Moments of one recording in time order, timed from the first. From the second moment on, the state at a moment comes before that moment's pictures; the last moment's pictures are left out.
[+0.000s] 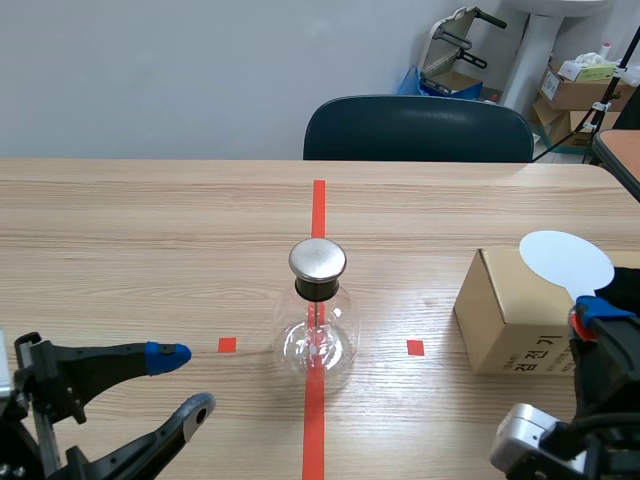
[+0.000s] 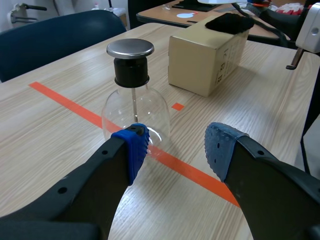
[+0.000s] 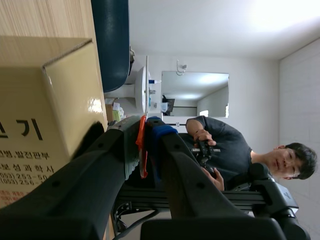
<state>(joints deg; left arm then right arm) 21.5 -54.2 41.7 93.6 -17.0 -6.8 -45.6 -42.0 4.2 12.6 93.7 -78.4 -38.5 23.4</state>
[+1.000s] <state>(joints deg) 32.8 -64.7 41.7 94.2 -15.5 -3.4 -71.6 -31.7 2.8 16.0 78.1 -80.3 -38.5 28.3</state>
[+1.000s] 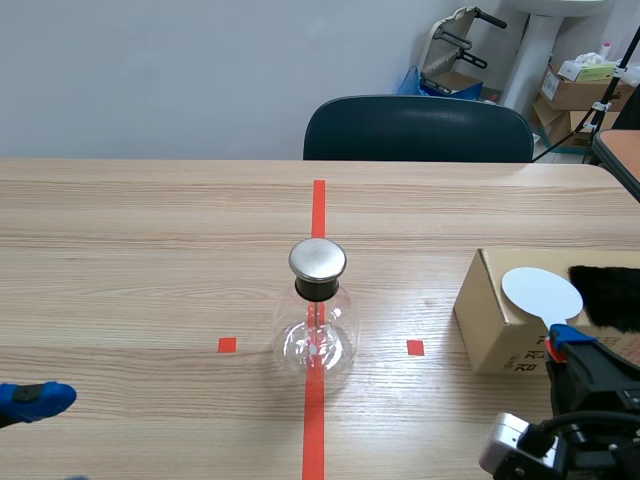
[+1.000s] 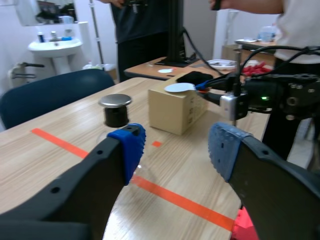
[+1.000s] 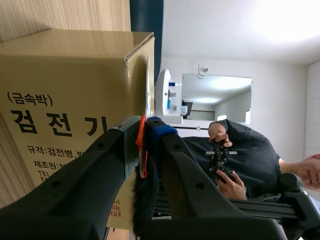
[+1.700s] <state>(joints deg) 32.8 -64.6 41.7 94.2 -15.6 -3.4 -71.2 -31.7 2.8 16.0 78.1 -80.7 -38.5 27.9</state>
